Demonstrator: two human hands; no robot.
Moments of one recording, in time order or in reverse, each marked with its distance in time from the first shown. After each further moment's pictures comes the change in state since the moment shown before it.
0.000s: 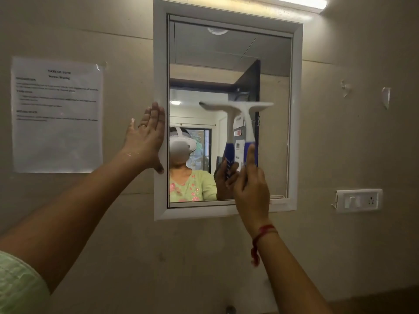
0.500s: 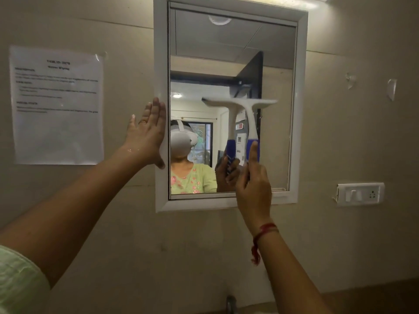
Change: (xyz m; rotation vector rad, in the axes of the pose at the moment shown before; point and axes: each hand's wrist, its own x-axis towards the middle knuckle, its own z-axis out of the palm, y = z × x) left_hand -0.008 0.004 0.004 -0.041 -0.020 -0.004; right_hand -0.013 0.002 -0.002 0.002 0.011 0.012
